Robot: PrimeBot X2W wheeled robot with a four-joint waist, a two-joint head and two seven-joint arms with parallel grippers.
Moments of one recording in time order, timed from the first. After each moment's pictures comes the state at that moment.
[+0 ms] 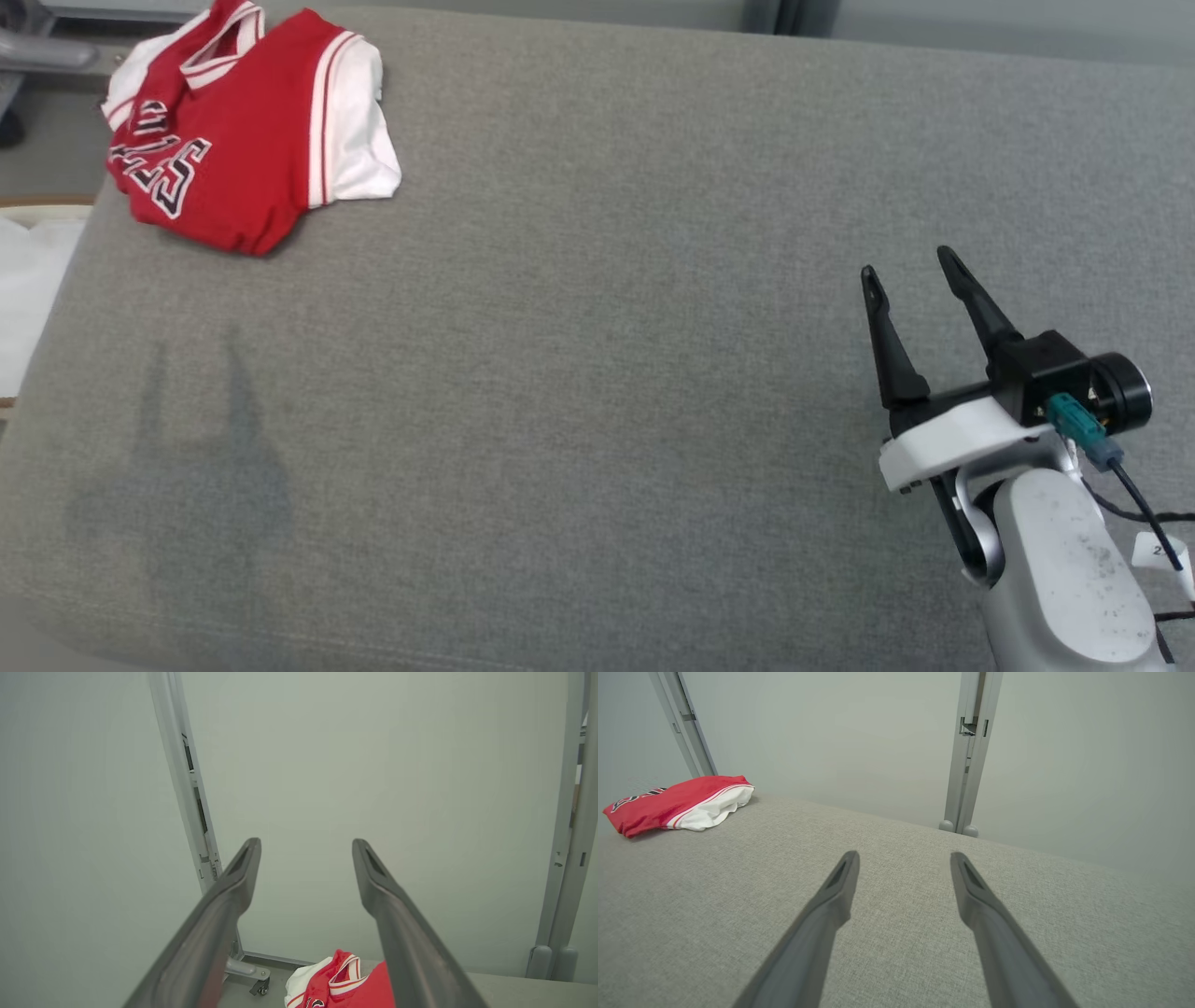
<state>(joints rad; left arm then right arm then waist) -0.64 0.44 0.13 0.16 -0.37 -0.10 -0.01 -0.32 -0.05 0.02 0.22 0.01 0.13 -0.24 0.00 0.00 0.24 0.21</state>
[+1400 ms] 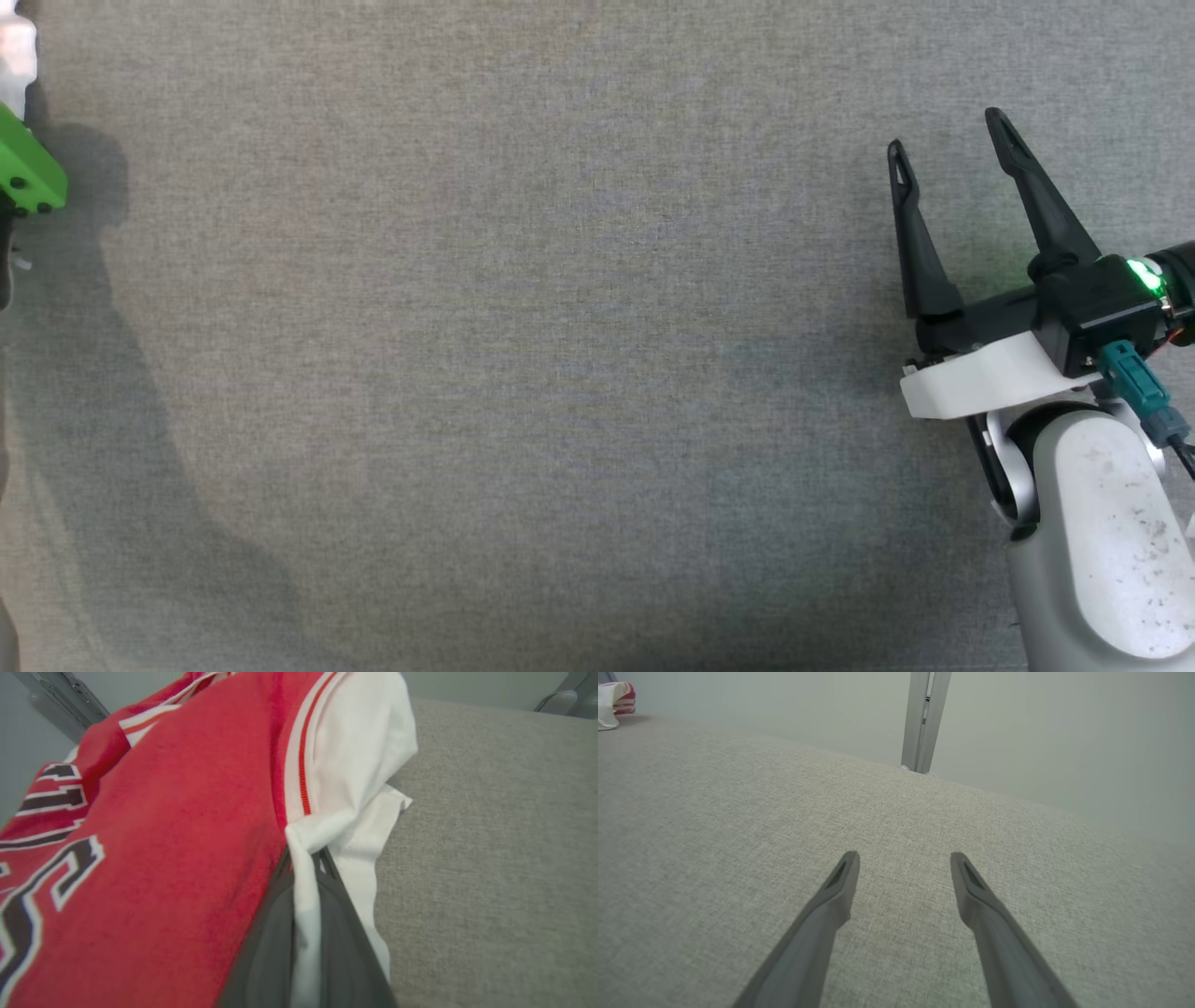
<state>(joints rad) -1.04 0.43 -0.19 0.92 -0.53 -0.12 0.04 -0.37 -0.05 0.02 -0.11 -0.11 0.13 -0.11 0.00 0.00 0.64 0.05</state>
